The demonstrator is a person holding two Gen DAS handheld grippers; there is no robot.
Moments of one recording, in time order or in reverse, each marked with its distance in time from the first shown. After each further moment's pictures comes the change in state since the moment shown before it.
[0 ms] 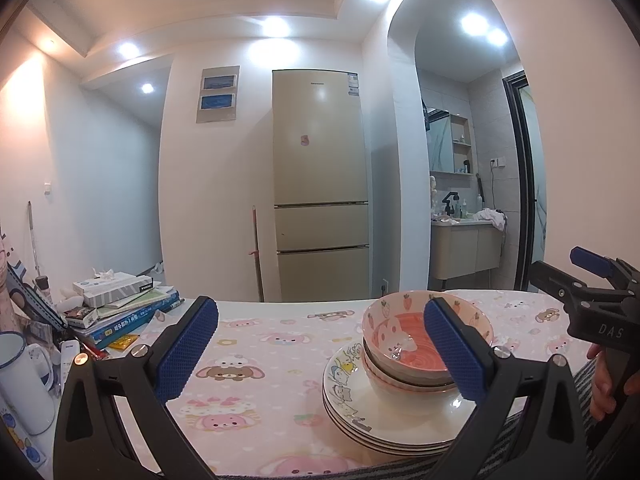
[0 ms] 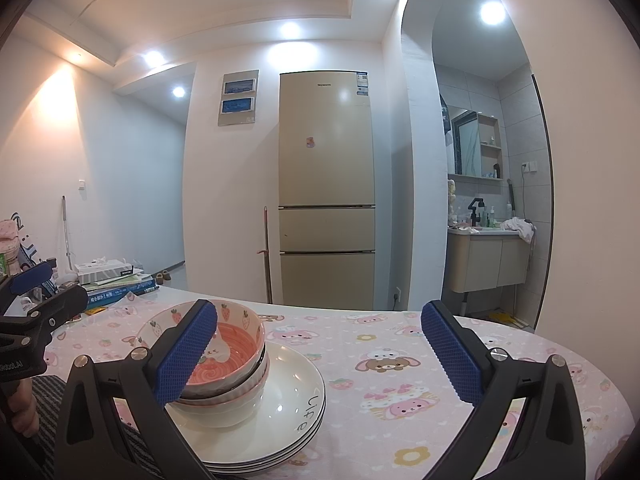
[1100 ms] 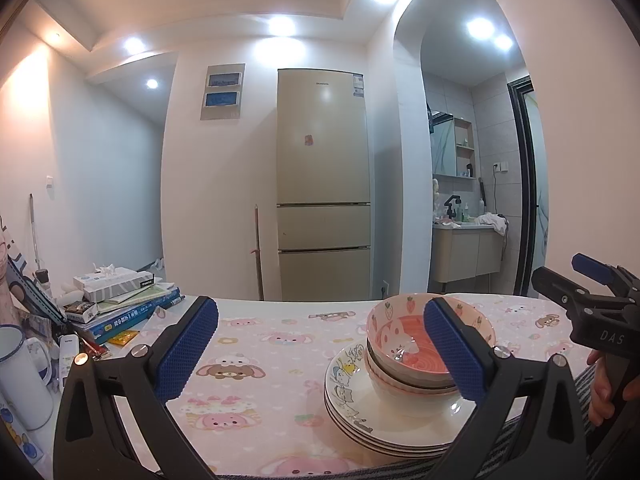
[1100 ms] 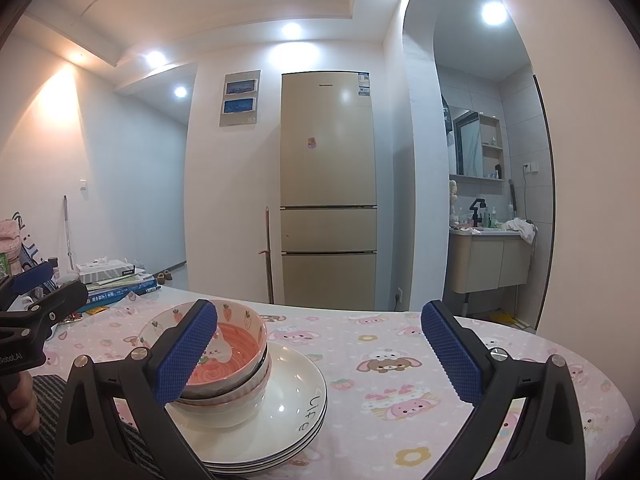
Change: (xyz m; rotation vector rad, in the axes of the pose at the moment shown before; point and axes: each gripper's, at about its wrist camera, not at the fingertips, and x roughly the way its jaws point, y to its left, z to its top) left arm 0.000 0.003 0.001 -0.025 -0.001 0.006; right arm 0.000 0.001 0.000 0.001 -0.001 0.000
